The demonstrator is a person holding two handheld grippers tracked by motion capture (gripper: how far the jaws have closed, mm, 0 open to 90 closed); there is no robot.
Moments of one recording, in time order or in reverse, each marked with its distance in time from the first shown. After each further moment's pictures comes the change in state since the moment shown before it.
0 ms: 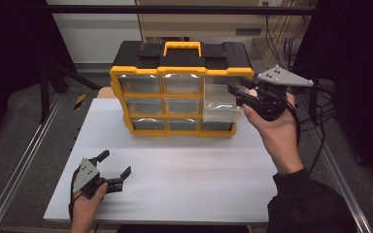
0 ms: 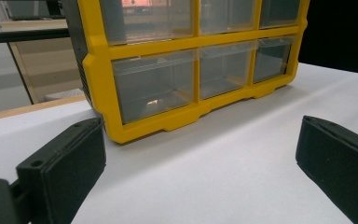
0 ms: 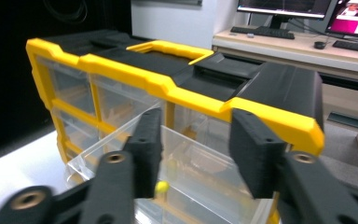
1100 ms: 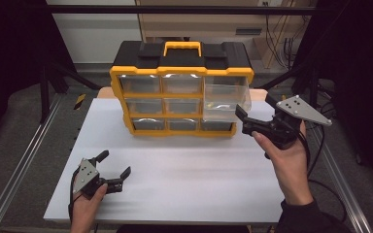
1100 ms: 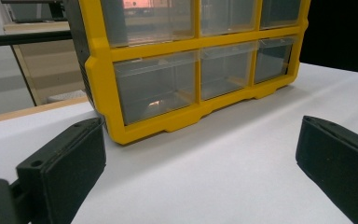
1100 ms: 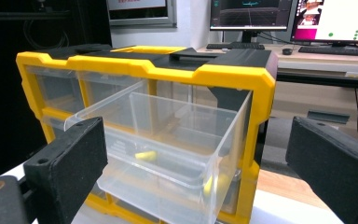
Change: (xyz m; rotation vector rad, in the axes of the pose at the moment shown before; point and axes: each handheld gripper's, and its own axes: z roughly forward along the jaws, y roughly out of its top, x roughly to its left) left arm -0.001 0.000 -0.002 -0.003 0.008 0.010; right arm 0.003 -0.049 -0.039 -0.116 -0.091 0.089
